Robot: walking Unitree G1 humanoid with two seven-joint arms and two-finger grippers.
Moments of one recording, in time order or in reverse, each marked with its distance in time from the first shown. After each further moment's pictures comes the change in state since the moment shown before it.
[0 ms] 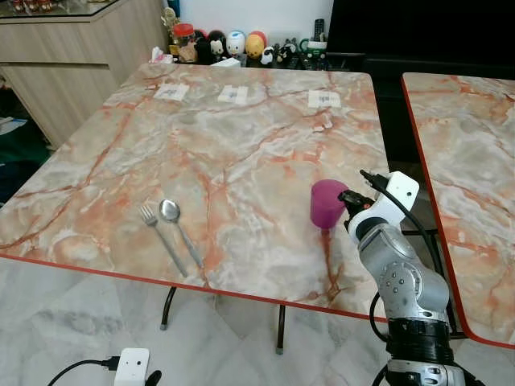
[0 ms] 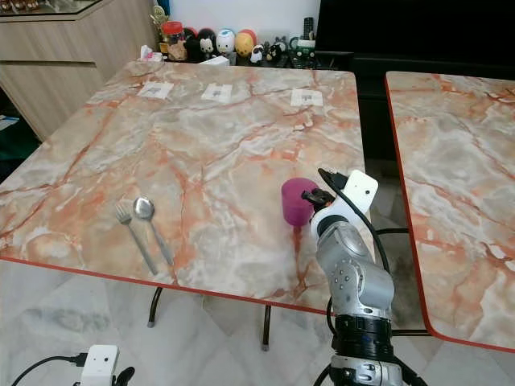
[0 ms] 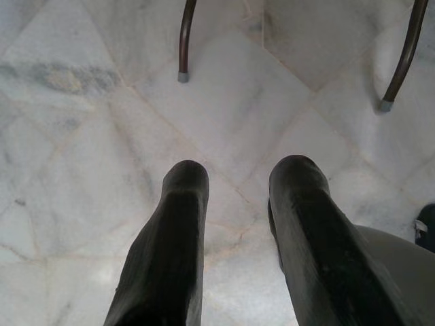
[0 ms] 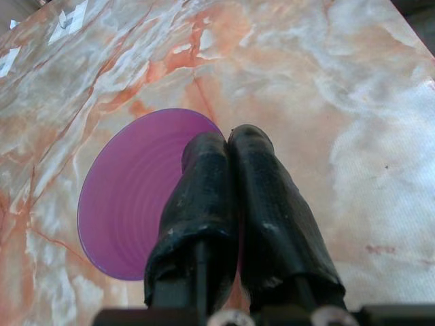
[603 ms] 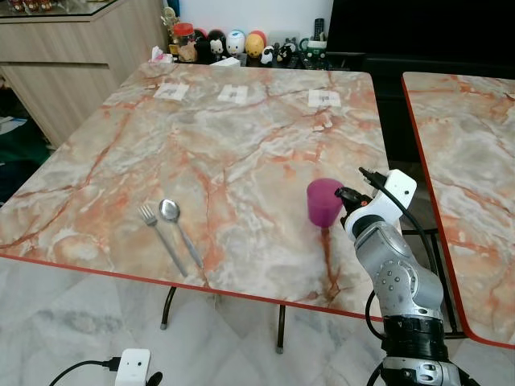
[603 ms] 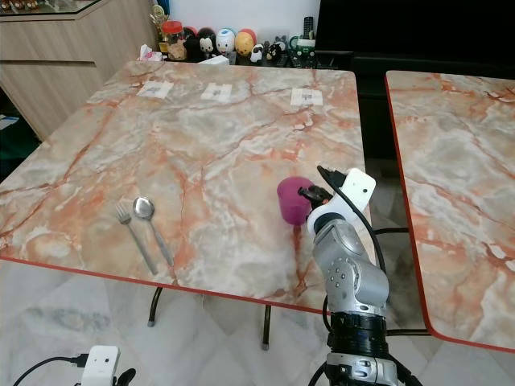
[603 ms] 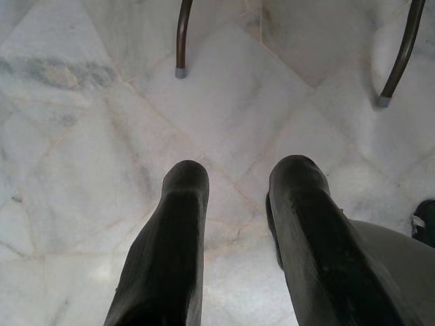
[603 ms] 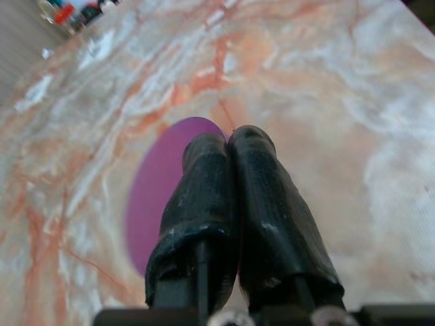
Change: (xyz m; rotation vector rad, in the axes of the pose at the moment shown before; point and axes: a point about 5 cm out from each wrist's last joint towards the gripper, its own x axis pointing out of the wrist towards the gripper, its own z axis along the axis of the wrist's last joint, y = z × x) left arm 0.000 -0.001 -0.001 0.001 0.006 -0.009; right arm 0.002 0.007 0.005 0.053 -0.071 0.051
